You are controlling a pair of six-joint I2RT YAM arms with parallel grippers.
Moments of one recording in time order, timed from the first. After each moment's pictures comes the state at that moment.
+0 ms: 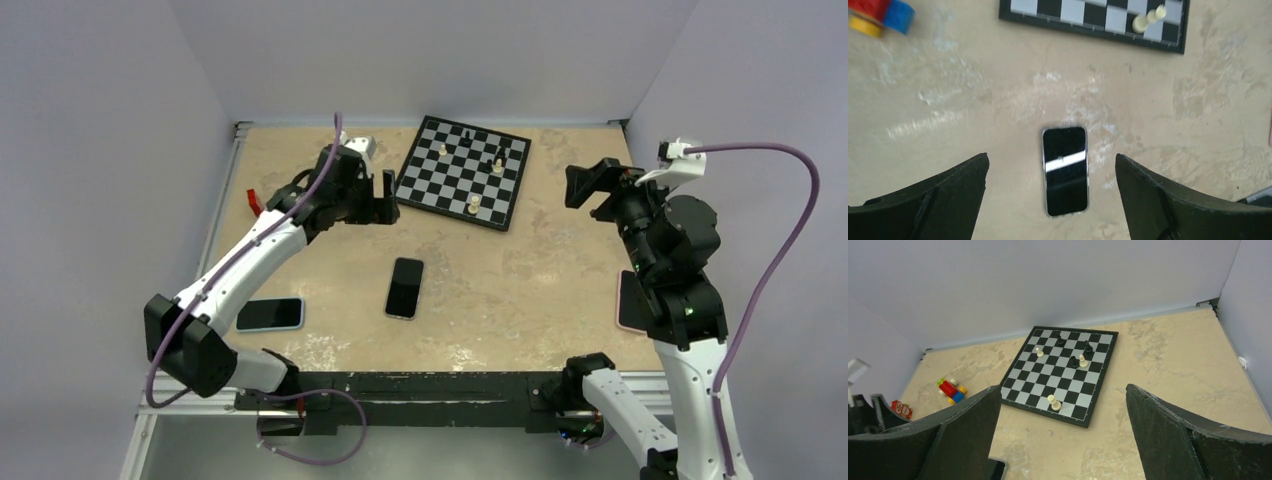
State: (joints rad) left arm -0.50 1.35 1.29 -0.61 -0.04 -0.39; right arm 0.18 0.76 1.24 -0.50 0.11 0.29
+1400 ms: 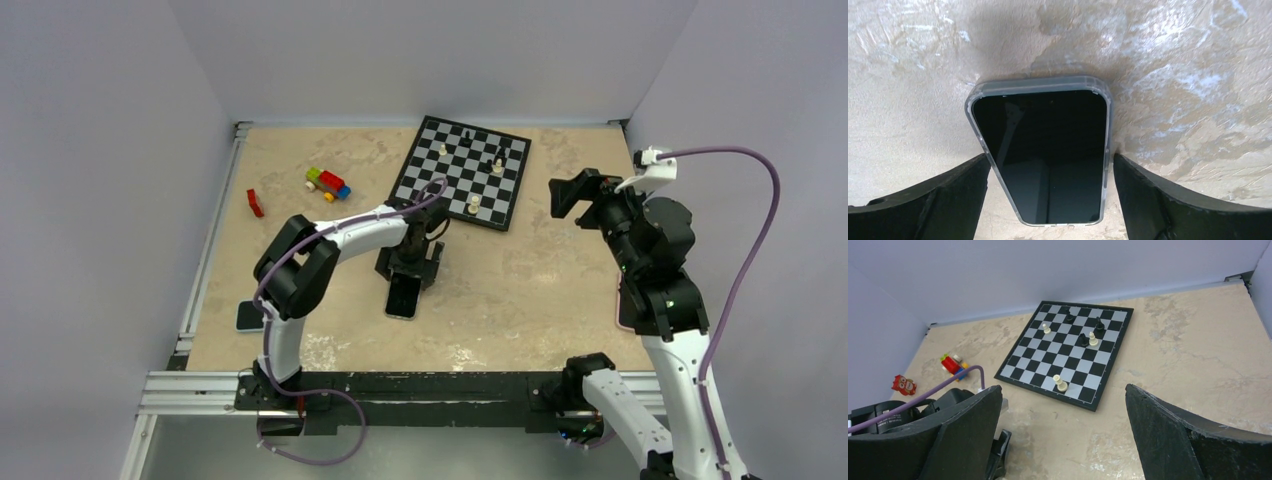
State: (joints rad) left arm -0.75 1.99 1.39 -0.85 -0.09 -0.52; right arm 0.18 0.74 1.09 -0.44 0.03 0.31
